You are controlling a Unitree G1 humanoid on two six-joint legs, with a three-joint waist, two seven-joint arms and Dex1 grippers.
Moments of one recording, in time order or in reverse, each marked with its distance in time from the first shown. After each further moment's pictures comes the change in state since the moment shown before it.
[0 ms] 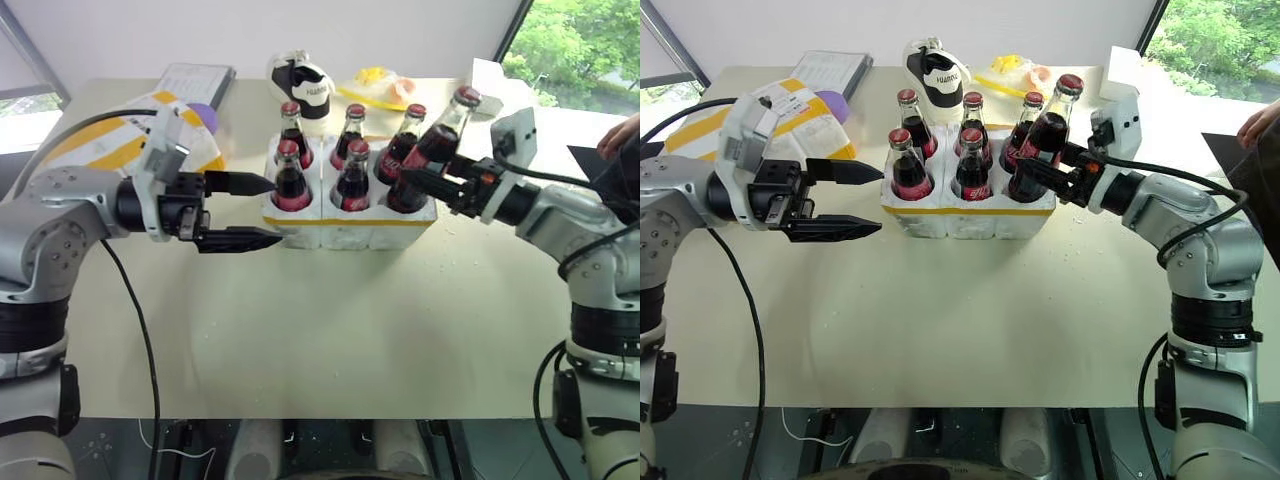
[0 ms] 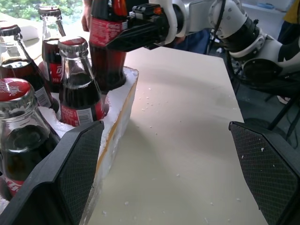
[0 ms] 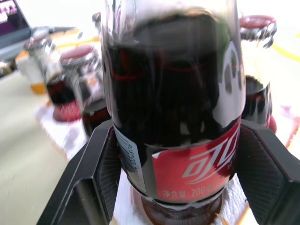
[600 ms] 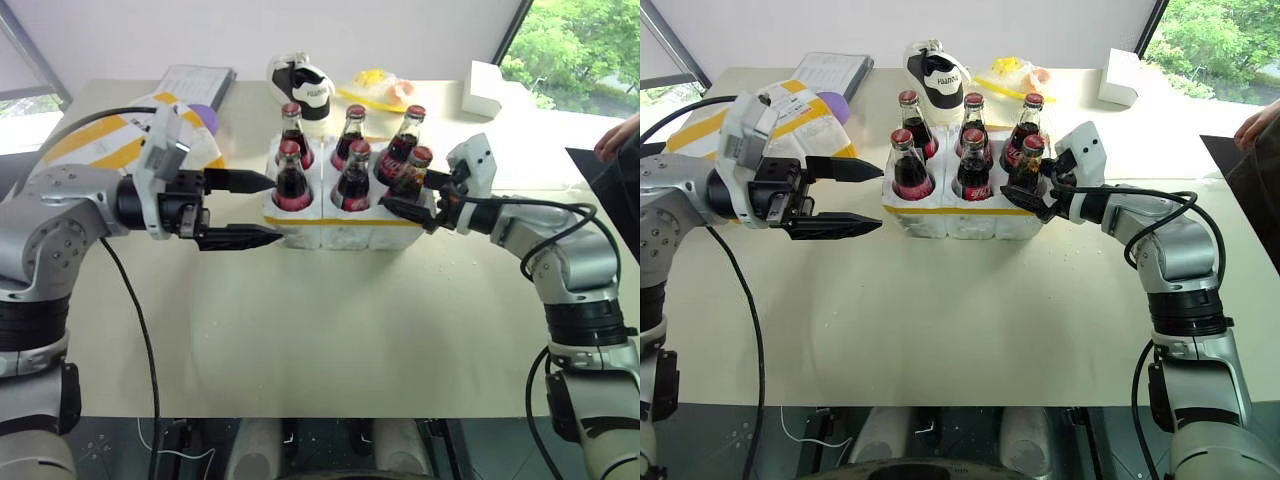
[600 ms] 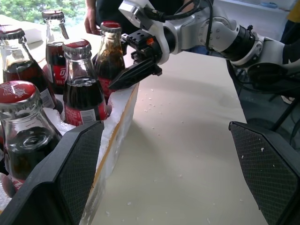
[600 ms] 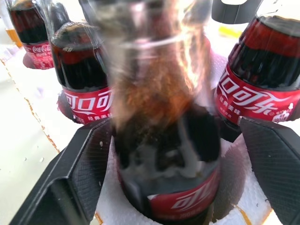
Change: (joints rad) left arm -0.002 -0.004 0.001 0.002 0.006 -0.002 0.013; right arm -0.009 0.021 0.142 0.142 -0.203 -0.156 0.072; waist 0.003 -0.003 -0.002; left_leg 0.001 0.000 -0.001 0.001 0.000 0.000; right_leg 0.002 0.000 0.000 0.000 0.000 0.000
